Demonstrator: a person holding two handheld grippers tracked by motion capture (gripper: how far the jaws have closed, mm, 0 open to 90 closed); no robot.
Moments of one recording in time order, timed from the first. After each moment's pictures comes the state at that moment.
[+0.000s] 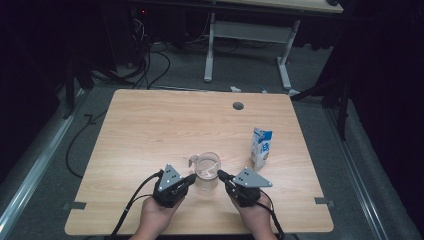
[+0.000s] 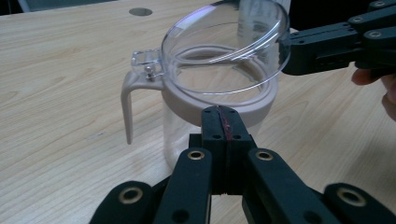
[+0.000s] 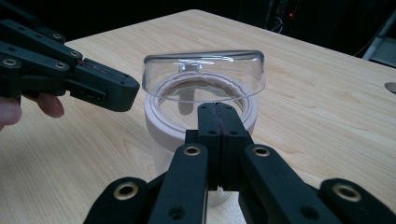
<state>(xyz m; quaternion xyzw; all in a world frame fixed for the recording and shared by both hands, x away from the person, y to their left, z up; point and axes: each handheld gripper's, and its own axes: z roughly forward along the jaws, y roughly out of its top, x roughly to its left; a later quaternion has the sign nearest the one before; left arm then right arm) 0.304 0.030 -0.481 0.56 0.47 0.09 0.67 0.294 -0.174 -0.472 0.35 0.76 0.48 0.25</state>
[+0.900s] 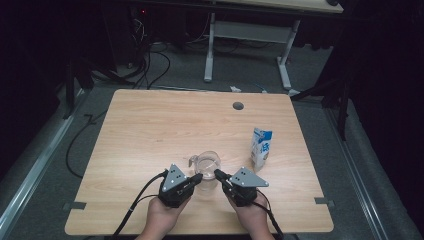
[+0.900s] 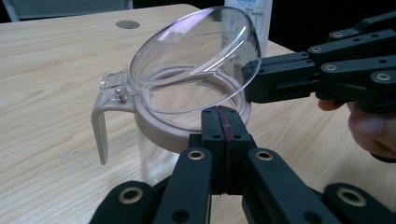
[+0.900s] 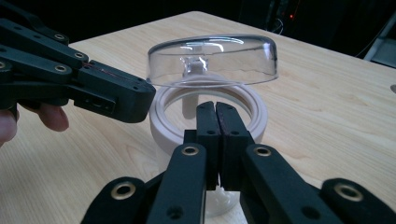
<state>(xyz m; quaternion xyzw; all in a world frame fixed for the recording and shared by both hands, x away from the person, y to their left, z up) 0.301 0.017 -0.475 0.55 0.47 0.08 0.69 0.297 -0.165 -0.474 0.35 0.76 0.49 0.25</state>
